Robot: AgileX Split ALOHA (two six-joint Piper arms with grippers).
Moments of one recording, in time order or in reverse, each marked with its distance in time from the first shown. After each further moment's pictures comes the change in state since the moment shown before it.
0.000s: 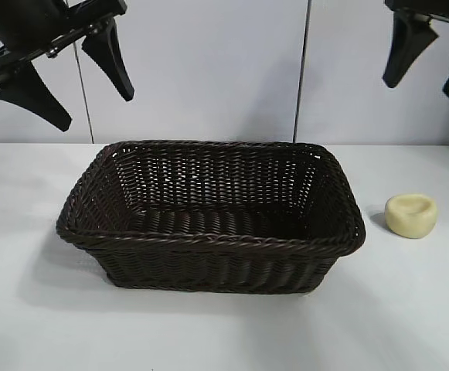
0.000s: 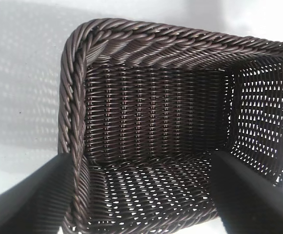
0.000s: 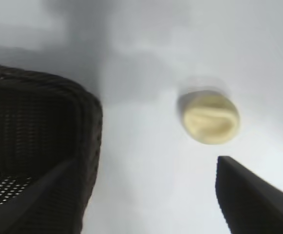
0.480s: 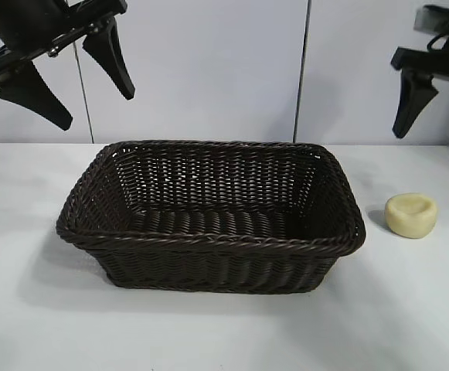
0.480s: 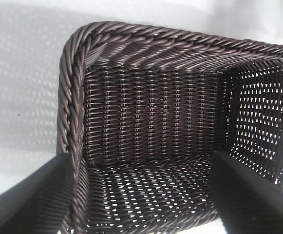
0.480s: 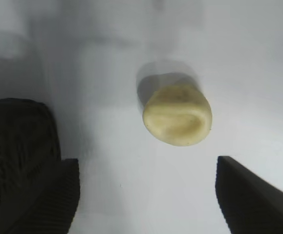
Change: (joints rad) left arm 0.000 0.000 0.000 -0.001 0.000 0.000; right arm 0.000 0.269 0.000 0.027 -0.089 0.023
